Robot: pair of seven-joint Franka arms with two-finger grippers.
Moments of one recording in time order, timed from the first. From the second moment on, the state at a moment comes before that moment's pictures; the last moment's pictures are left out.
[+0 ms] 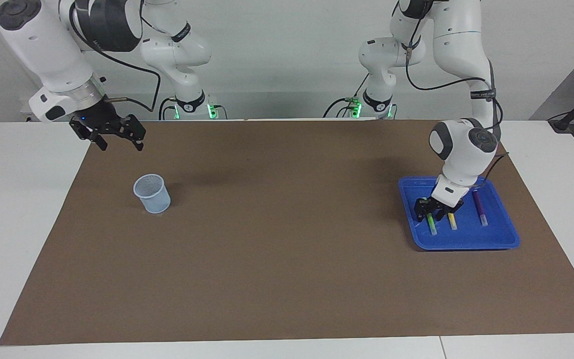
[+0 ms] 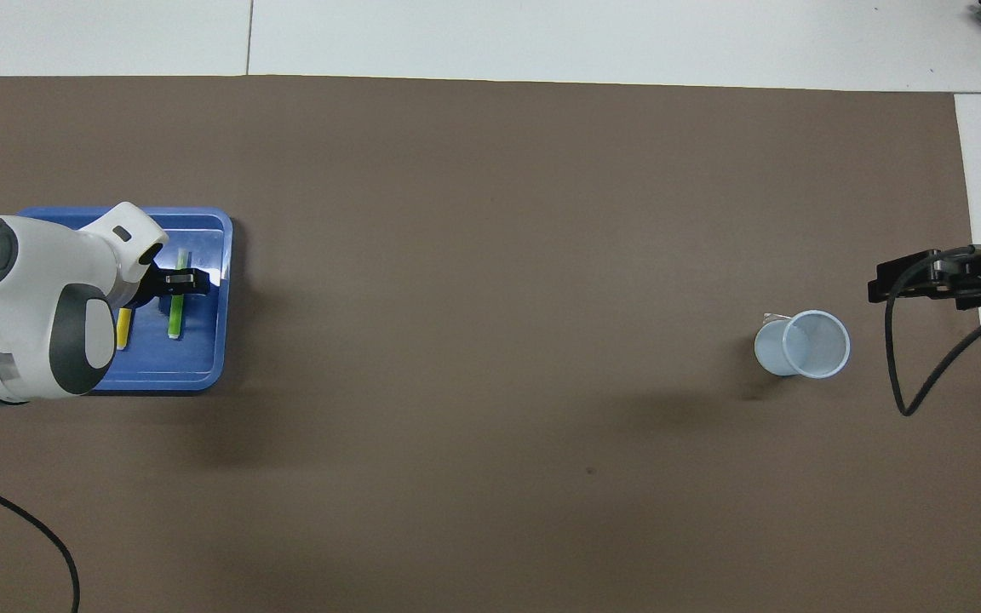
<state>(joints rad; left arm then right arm) 0.03 0.28 -0.03 -2.10 -0.04 2.50 0.04 0.06 -0.03 -0.12 -1.71 0.05 1.65 0.02</state>
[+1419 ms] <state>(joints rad) 0.03 0.24 -0.13 -1.77 -0.12 2.04 -0.35 0.13 -0.03 -0.08 -1.75 0.18 1.71 0.02</state>
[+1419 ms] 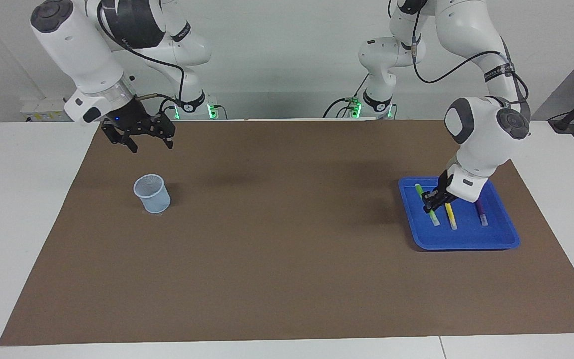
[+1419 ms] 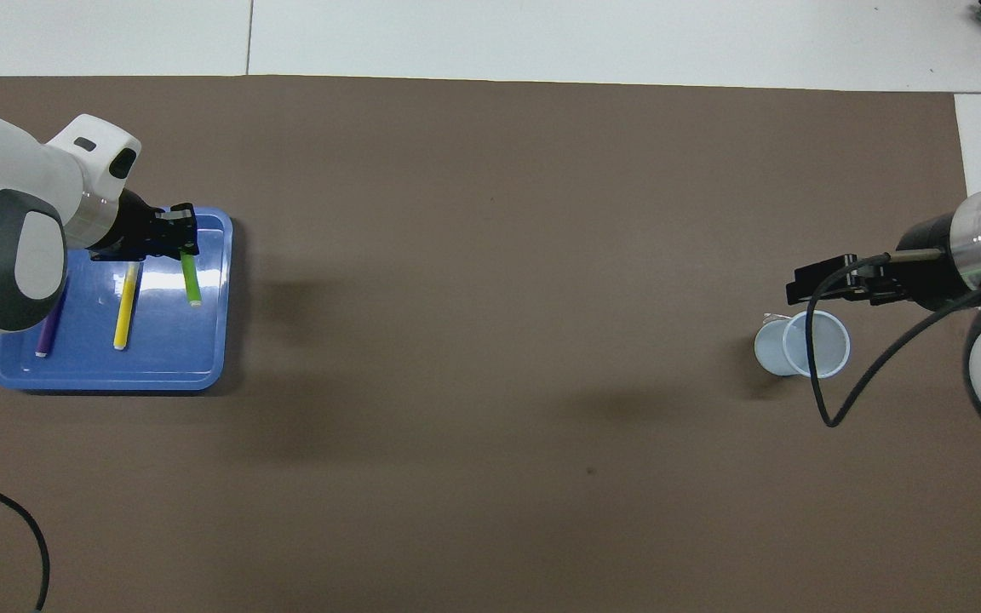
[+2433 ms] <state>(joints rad) -0.09 0.14 -0.21 -1.75 -0.38 1.93 -1.49 0.39 -0.07 -0.06 -1.93 0.58 2.13 0.51</state>
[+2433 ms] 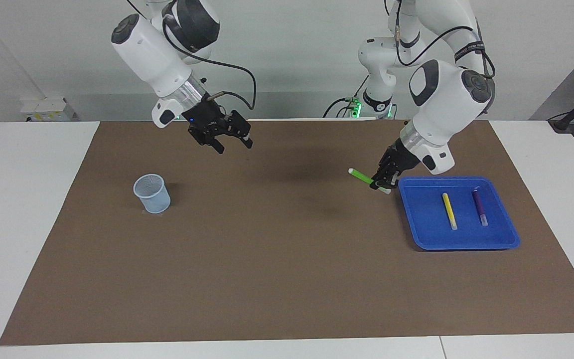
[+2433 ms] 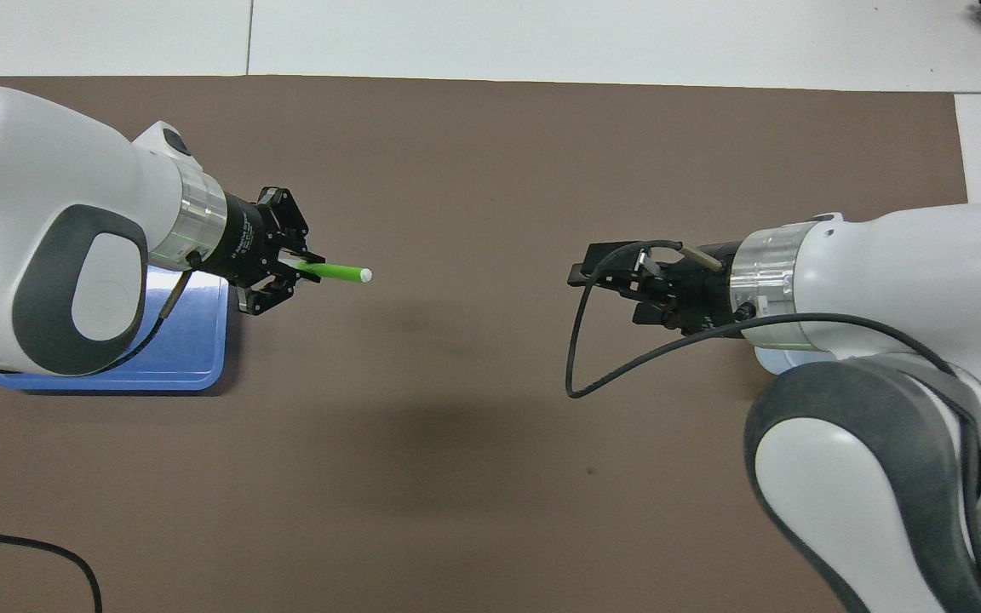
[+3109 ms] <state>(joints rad) -0.10 0.13 -0.22 -1.75 -0.55 1.87 -1.51 0.56 0.03 -0.06 -1.94 0.77 2.45 0.61</state>
